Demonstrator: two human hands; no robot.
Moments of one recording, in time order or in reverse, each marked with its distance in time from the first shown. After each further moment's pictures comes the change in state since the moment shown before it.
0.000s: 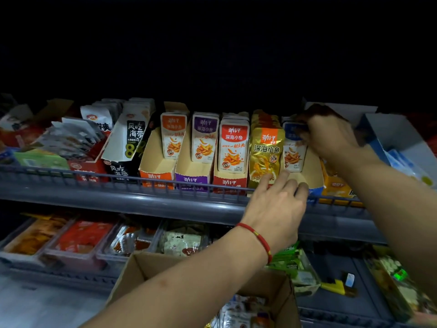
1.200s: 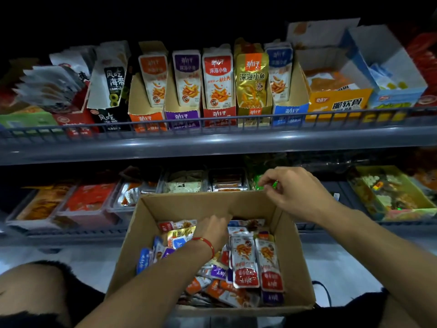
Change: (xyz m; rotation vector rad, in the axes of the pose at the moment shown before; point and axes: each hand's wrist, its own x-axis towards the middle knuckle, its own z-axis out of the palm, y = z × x) left_hand -0.189 -0.036 0.174 -0.189 -0.544 -0.295; right_hand -0.247 -0.107 -0.001 0.489 -0.391 0.016
